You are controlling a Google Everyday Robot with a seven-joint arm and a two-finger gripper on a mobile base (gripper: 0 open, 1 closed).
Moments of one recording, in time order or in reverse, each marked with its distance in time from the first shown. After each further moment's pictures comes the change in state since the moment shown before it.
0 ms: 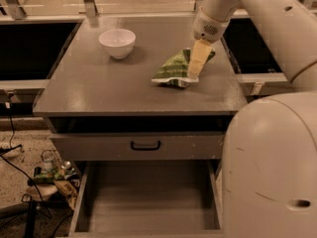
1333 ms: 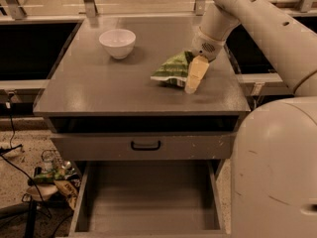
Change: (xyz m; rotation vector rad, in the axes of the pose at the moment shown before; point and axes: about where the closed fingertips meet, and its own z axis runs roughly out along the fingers) arm 0.008 0.021 0.046 -0.097 -0.026 0.030
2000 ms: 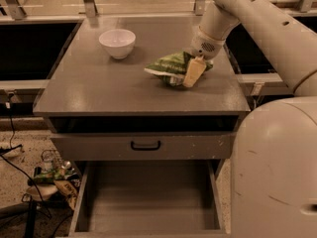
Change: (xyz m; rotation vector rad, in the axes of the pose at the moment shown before) arm 0.000 0.000 0.000 0.000 0.000 0.000
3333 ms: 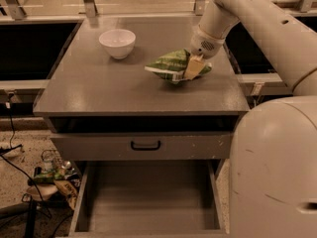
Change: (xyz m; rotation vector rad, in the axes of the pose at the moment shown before) arm -0.001 0.000 -0.004 0.000 0.000 0.000
